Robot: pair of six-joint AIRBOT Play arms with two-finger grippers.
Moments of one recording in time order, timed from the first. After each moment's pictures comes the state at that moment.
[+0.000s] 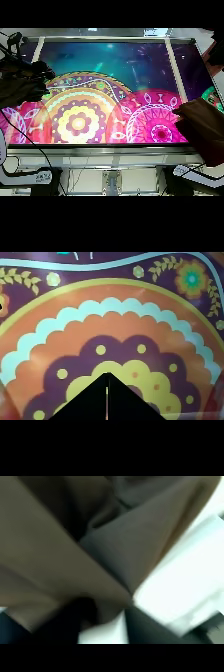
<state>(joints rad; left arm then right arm) 0.15 -1.43 1.66 1.29 -1.31 -1.49 -0.72 -1.27 1.28 -2.00 1.84 1.52</state>
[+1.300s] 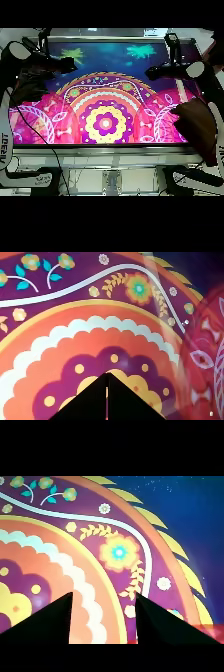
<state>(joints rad) -0.08 -1.44 1.63 1.01 -1.15 -1.39 0.10 -1.30 1.37 -1.13 0.85 1.08</state>
